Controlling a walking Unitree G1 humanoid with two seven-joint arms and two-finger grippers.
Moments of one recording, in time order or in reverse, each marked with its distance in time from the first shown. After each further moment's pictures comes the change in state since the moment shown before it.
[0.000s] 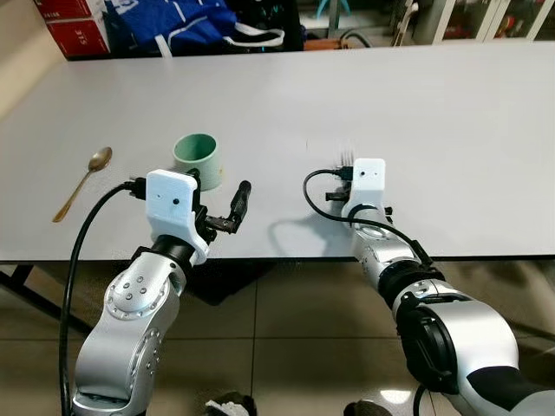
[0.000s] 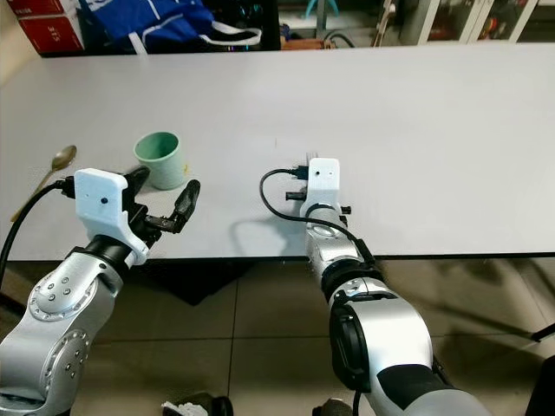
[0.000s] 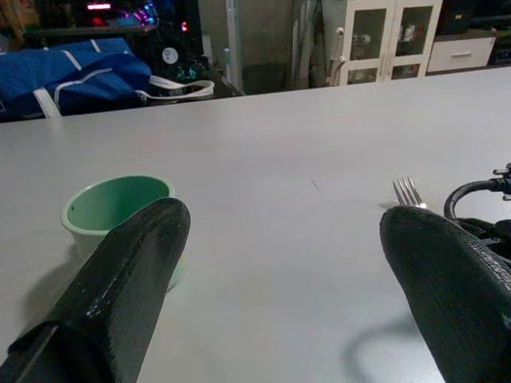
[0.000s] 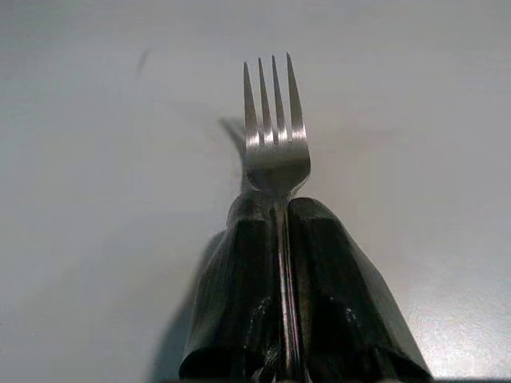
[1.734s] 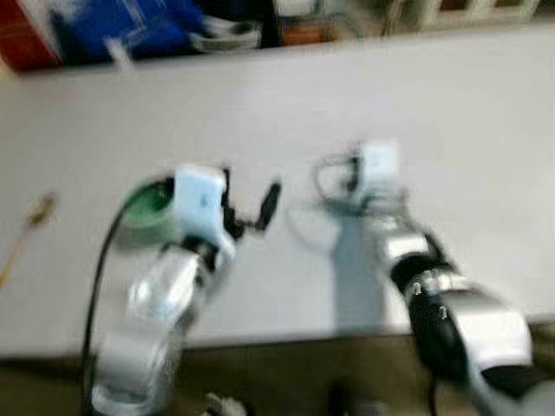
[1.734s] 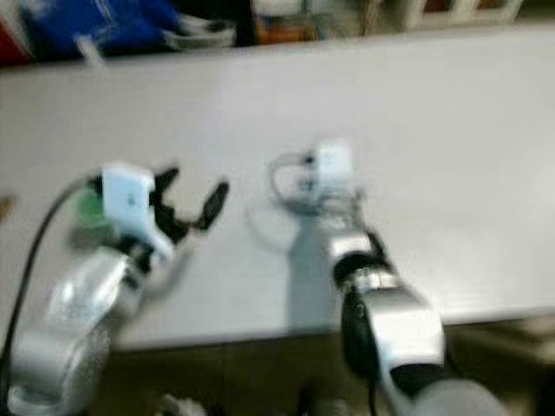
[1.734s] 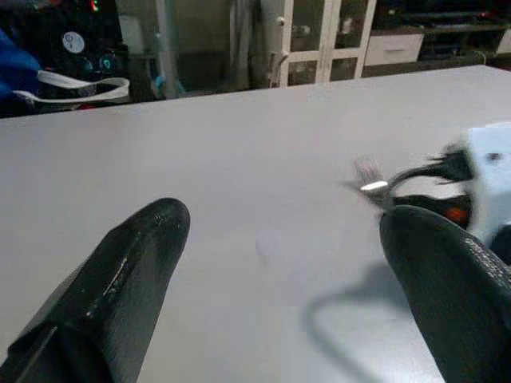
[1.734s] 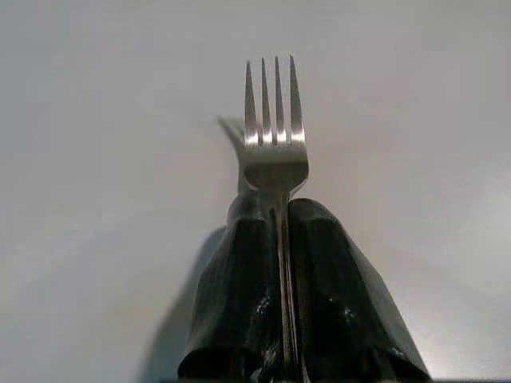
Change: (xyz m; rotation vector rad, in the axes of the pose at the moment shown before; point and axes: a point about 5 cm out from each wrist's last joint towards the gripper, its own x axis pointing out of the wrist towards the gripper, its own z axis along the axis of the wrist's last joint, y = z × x) left arm 0.006 -0.024 0.007 -0.028 -0.025 -0.083; right arm 0.005 -0.017 0.020 -0.079 -0.090 -0.038
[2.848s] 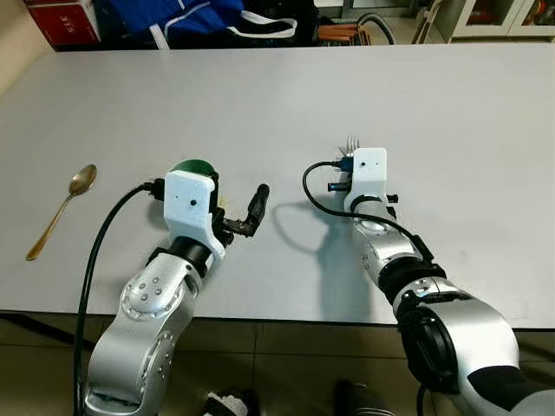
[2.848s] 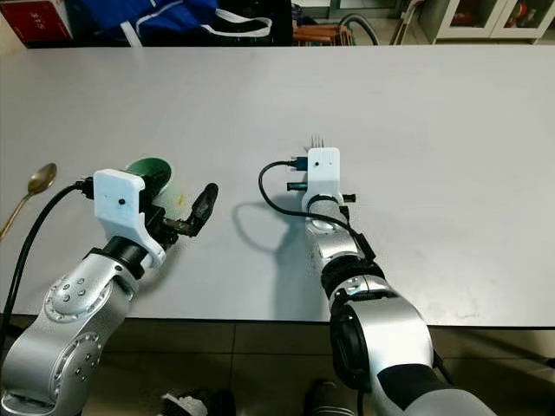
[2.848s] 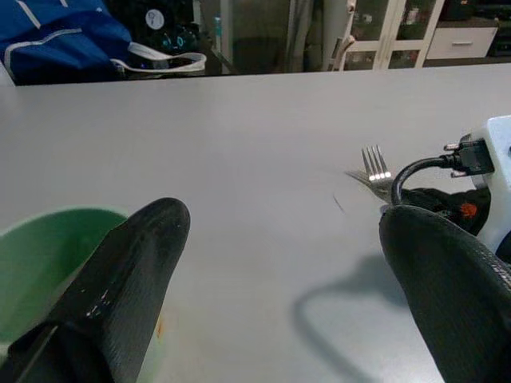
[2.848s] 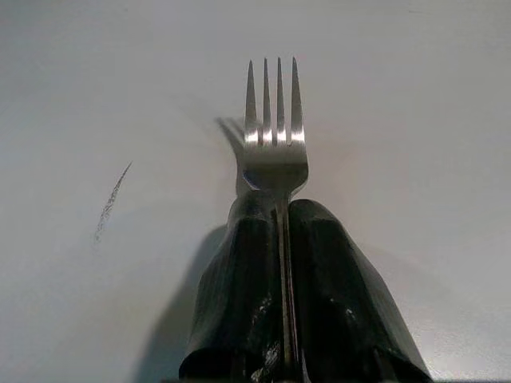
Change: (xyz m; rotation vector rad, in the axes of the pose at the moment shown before) left arm -0.005 0.006 -0.007 -0.019 0.038 0.035; right arm -0.005 0.017 -0.004 0.015 -0.006 0.001
